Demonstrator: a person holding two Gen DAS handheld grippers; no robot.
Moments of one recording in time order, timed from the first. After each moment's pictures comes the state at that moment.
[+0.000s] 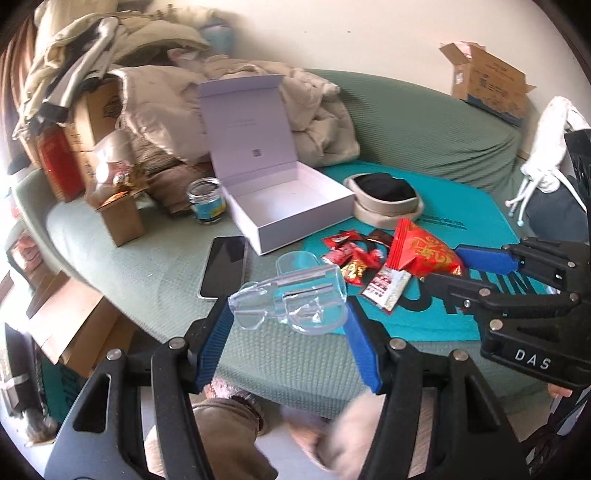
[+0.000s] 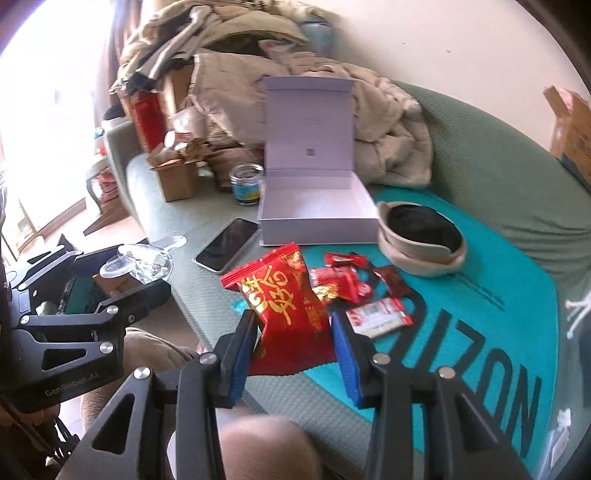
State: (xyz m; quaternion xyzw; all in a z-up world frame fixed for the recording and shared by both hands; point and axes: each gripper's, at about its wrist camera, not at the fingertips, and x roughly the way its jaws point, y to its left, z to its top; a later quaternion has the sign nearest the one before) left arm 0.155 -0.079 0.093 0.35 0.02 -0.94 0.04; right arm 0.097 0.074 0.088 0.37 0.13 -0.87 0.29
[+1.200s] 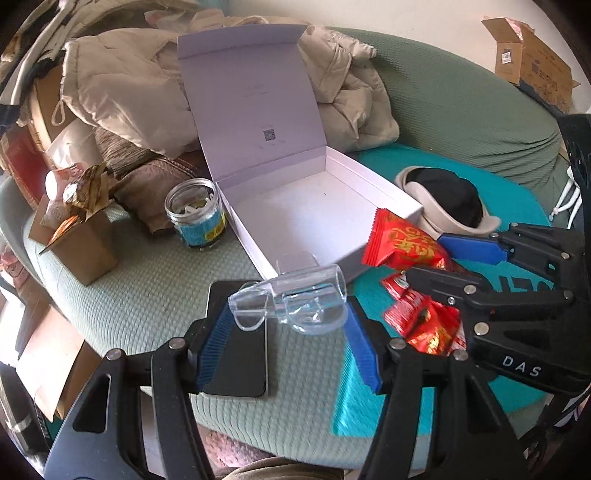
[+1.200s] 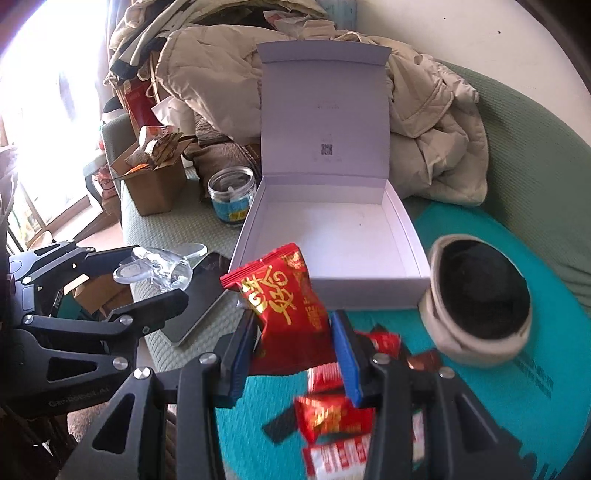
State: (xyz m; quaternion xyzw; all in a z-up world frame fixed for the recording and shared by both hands) left arm -0.032 -0.137 0.041 0.41 0.01 -0.91 0.04; right arm -0.080 -0.005 0.030 0.39 0.13 -0.85 0.33
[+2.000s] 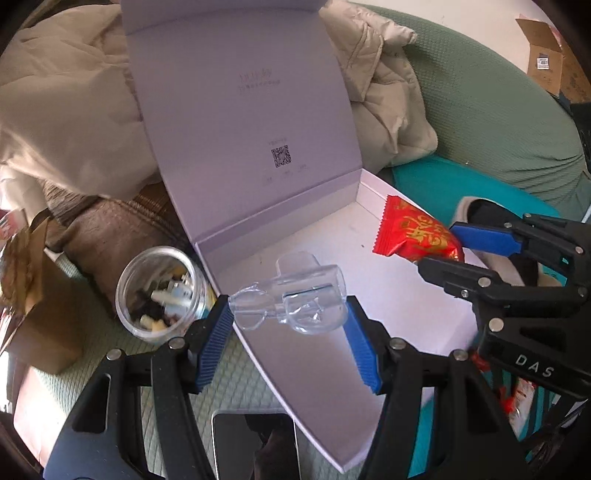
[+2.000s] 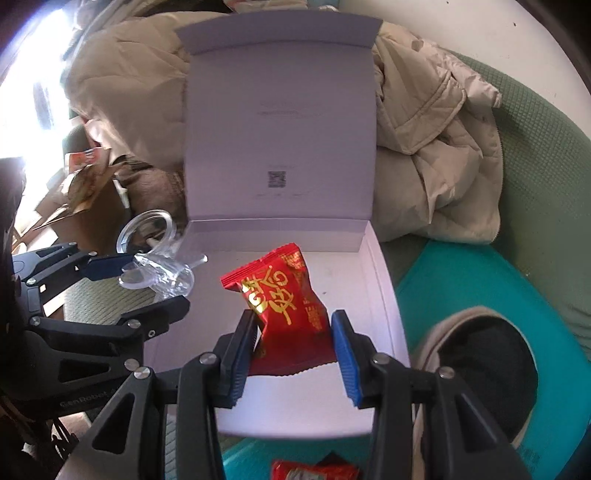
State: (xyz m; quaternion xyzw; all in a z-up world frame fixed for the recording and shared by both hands) left arm -0.191 -0.183 0.009 0.43 0.01 -0.90 0.02; right arm -0.229 -0.054 0.009 0.40 0.15 -0.86 0.29
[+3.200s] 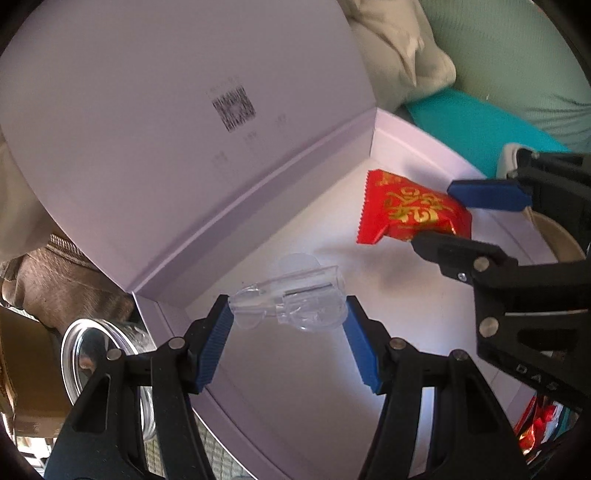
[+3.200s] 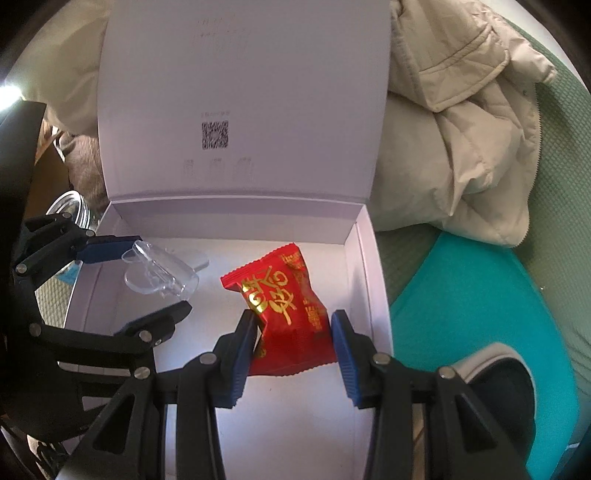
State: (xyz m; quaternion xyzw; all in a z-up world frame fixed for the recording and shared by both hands) left arm -0.277 -0.170 -0.050 0.54 -0.06 -0.84 -0.01; right arm -0.306 -0.084 -0.045 0.48 0.21 -0.81 0.26
